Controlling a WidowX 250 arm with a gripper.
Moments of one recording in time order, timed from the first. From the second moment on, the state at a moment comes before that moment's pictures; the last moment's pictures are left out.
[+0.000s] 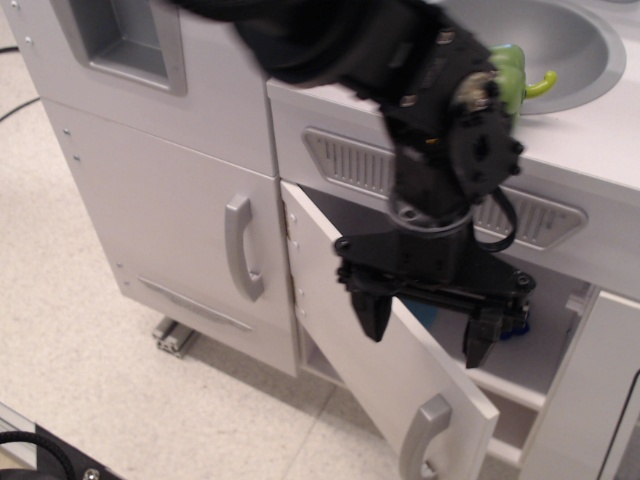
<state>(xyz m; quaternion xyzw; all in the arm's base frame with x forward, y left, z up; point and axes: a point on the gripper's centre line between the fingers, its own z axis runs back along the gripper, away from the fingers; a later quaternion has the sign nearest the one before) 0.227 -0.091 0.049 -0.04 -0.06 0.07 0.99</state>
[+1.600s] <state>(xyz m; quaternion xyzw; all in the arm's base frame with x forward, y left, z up) 0.259 -0.080 -0.060 -0.03 -0.08 0.12 0.99</state>
